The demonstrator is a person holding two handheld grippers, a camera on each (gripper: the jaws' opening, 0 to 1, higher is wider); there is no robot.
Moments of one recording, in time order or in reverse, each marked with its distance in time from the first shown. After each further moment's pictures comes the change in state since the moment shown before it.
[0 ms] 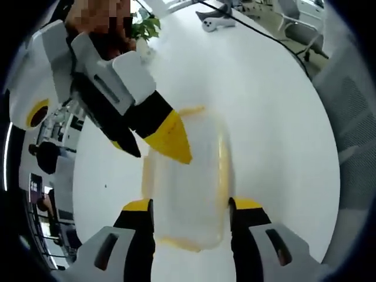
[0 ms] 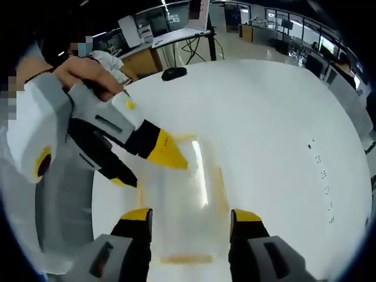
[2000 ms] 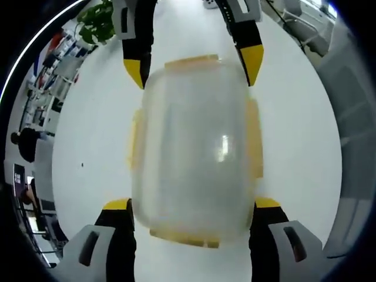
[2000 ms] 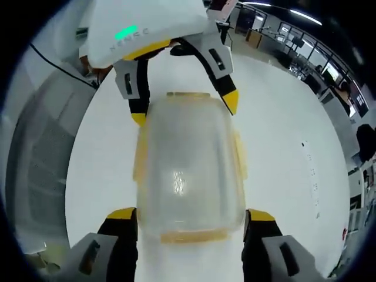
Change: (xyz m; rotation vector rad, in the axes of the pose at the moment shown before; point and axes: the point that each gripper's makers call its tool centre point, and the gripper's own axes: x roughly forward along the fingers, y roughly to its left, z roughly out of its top) left arm 0.032 0.003 -0.050 -0.028 0.127 -0.145; right arm 0.020 0.010 -0.044 -0.128 0.062 -0.179
